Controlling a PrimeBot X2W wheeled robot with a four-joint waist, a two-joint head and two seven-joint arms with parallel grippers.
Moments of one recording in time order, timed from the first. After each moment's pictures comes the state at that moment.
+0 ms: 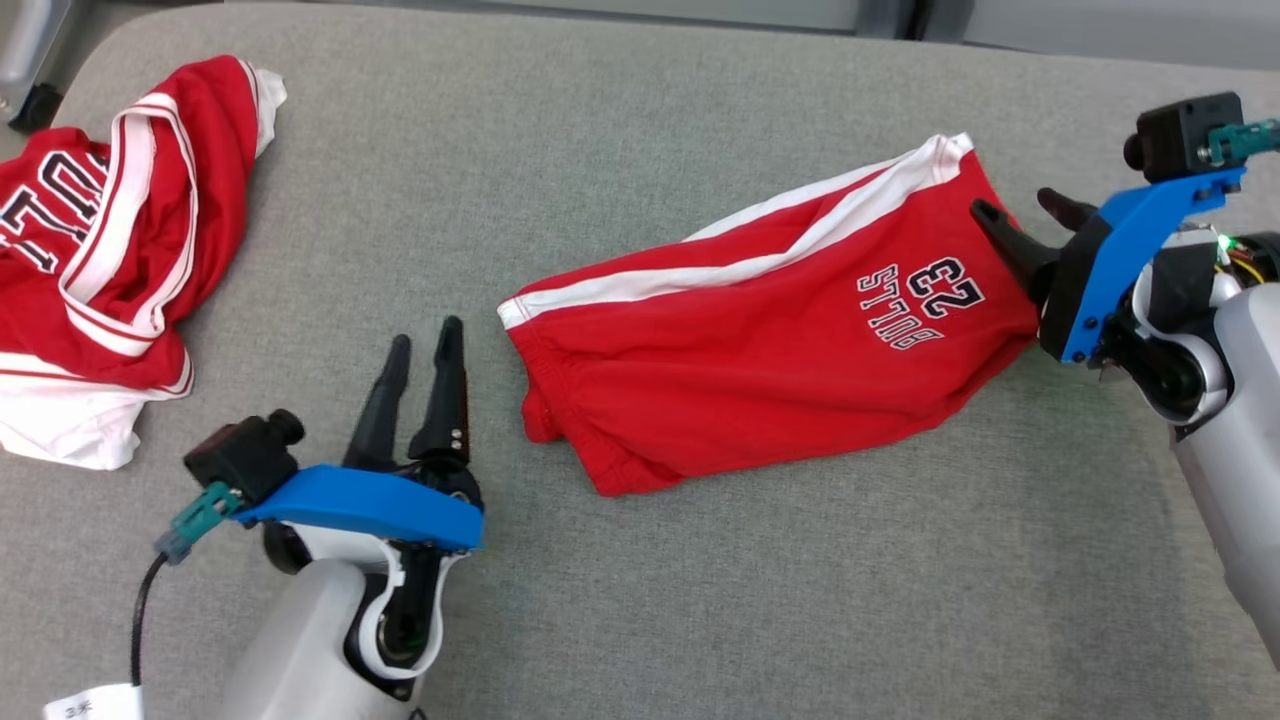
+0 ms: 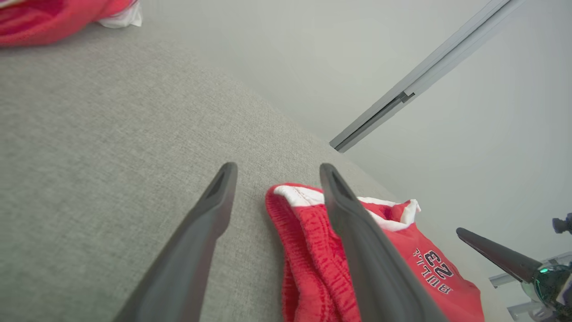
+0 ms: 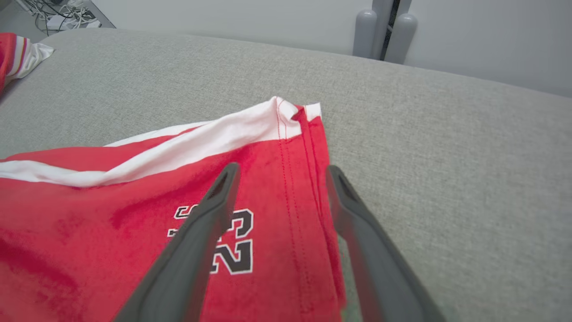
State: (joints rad) left arm -0.38 0.16 -0.40 0.40 -0.99 -0.09 -0.26; right arm -0.82 -0.39 0.33 0.62 0.61 0.13 0.39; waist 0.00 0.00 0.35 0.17
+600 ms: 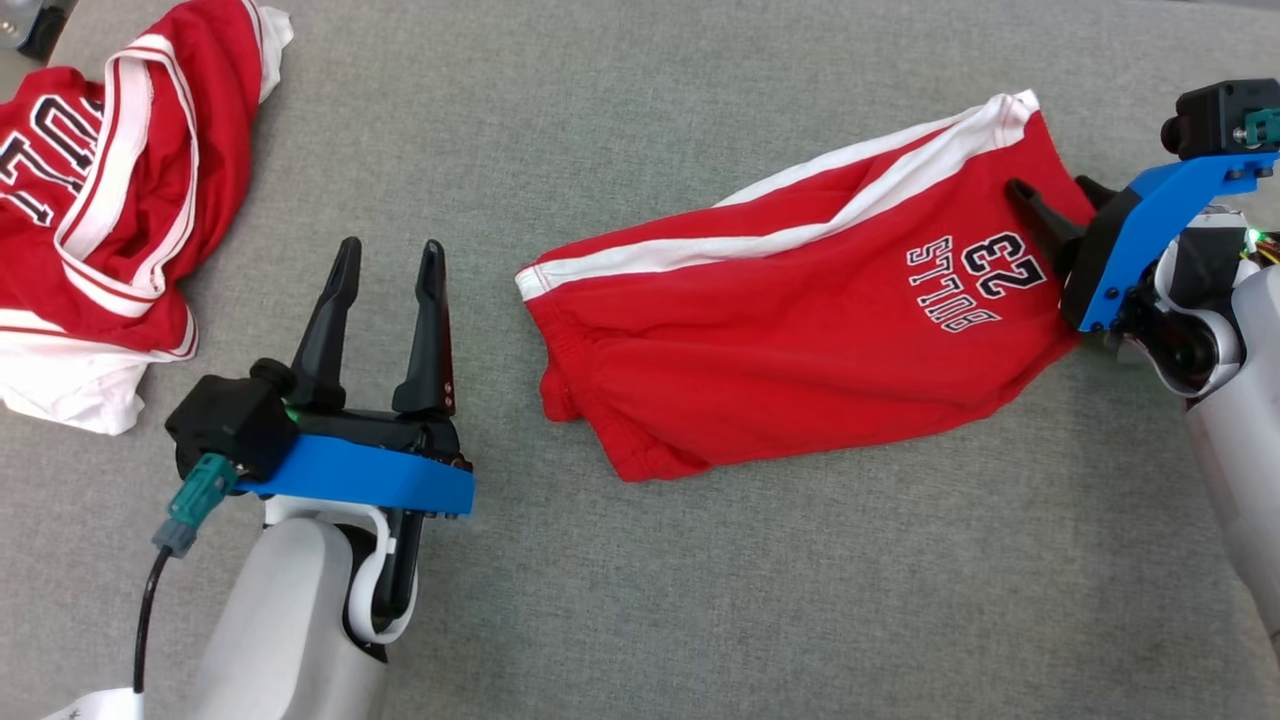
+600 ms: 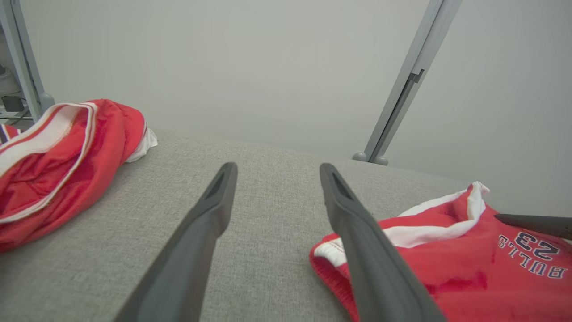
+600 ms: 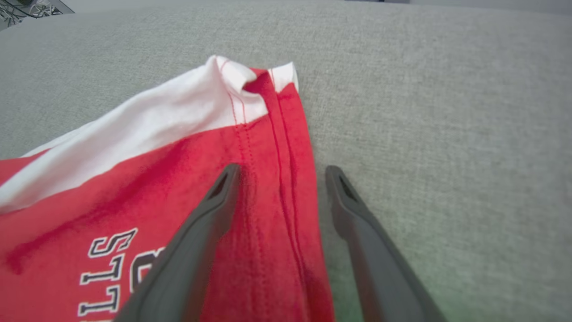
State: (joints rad) left arm -0.38 0.11 -0.21 0.27 -0.41 -0.12 -0.26; right arm -0.89 -0.35 0.25 0.79 0.56 0.13 0.36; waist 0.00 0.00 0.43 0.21
